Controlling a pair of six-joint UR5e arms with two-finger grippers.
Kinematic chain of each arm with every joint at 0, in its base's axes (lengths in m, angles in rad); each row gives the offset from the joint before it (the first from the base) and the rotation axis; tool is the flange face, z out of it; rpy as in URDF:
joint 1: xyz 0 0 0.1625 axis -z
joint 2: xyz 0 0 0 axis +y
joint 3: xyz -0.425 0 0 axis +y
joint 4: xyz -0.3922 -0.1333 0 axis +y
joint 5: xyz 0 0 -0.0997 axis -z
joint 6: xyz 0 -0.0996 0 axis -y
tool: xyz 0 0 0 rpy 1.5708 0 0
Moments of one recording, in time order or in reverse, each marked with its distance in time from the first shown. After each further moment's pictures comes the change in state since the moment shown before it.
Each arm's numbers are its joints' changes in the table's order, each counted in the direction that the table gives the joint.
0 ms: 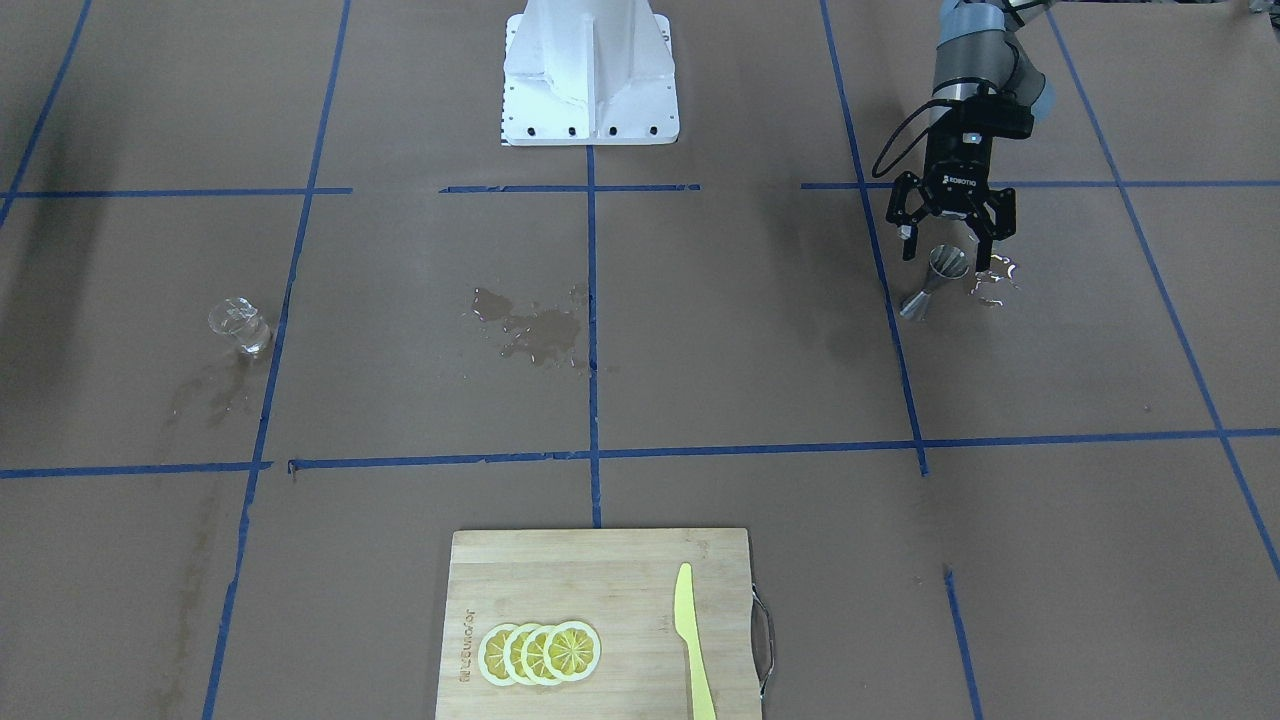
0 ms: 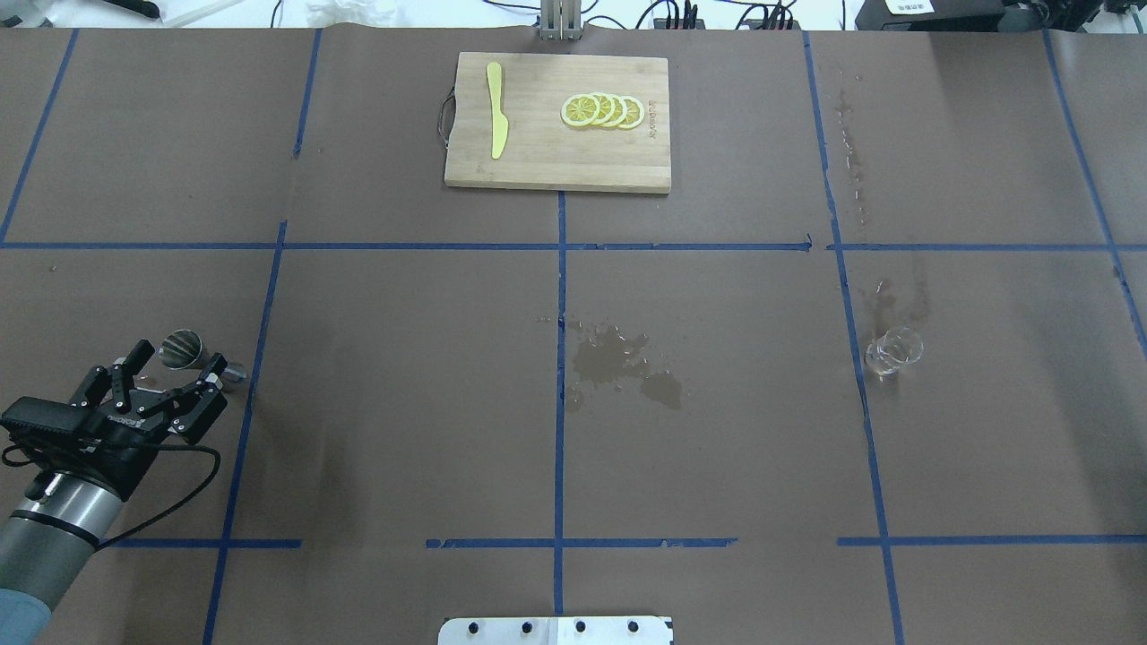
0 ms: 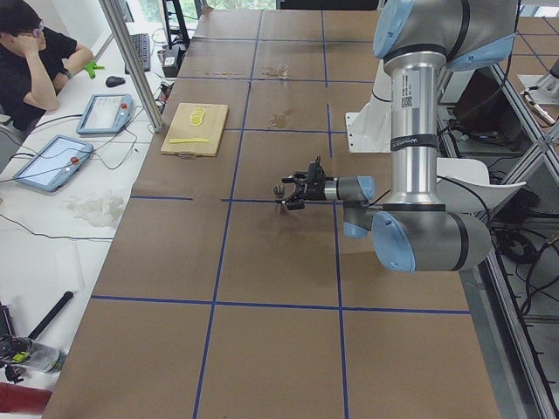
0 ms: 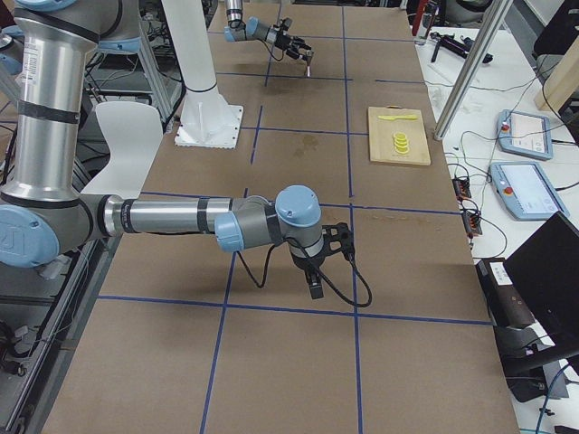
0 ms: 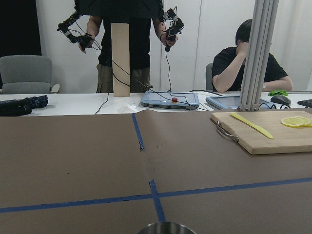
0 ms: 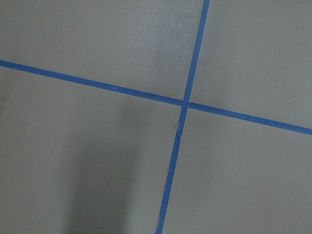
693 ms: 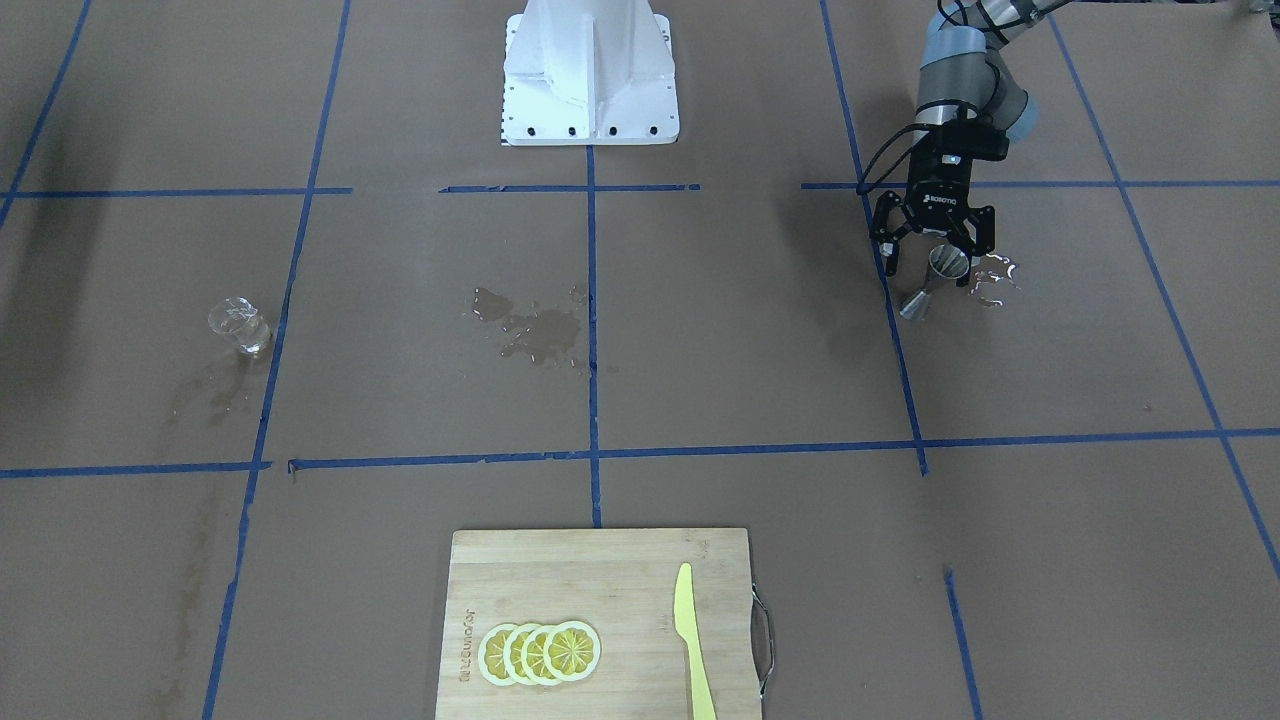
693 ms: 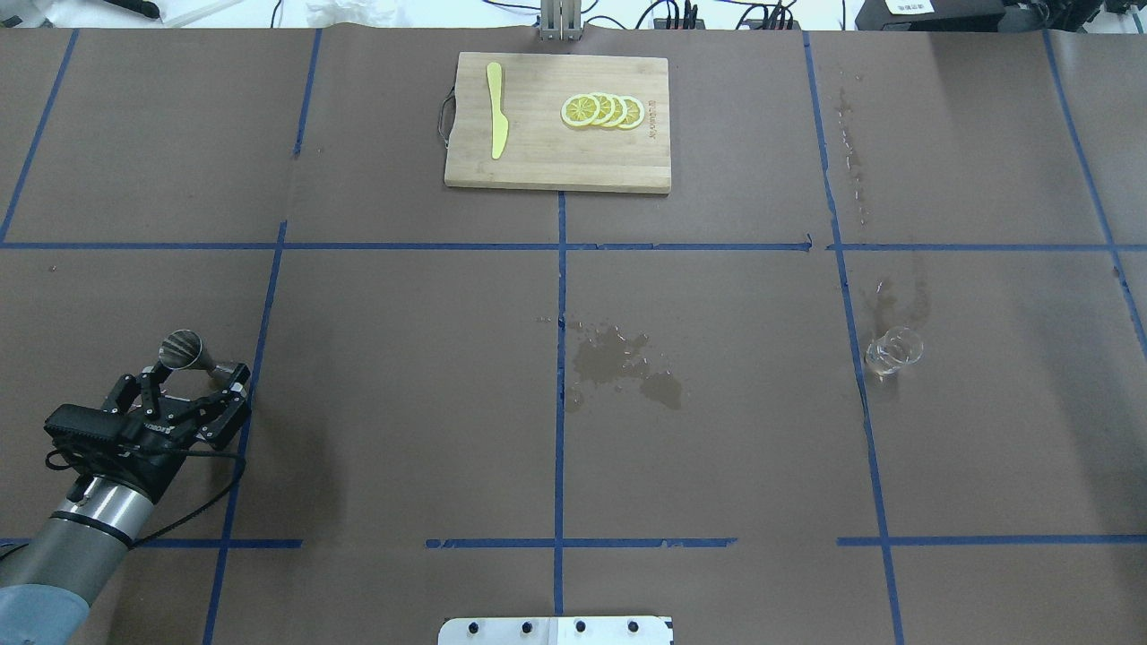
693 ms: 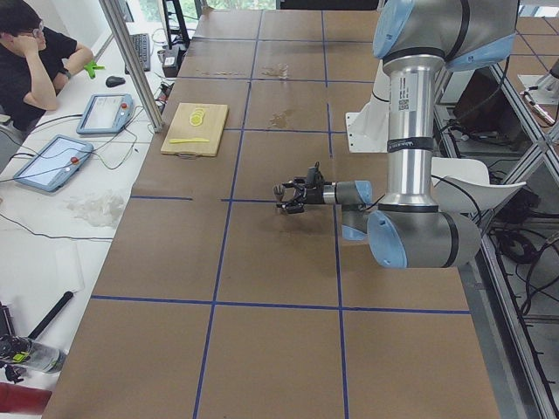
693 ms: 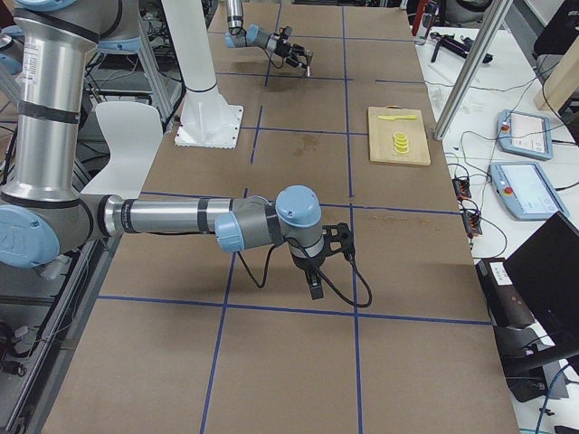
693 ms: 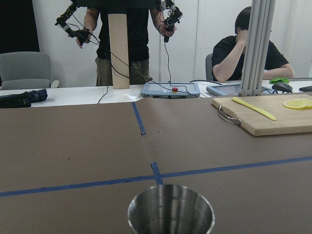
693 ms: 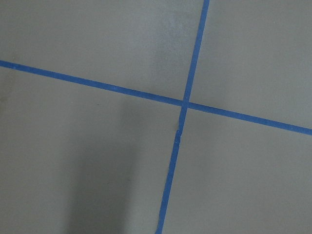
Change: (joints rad) left arm -0.005 0.073 -0.098 0.007 -0.007 0.001; right arm 0.000 -0.002 0.002 -0.001 0.000 0.000
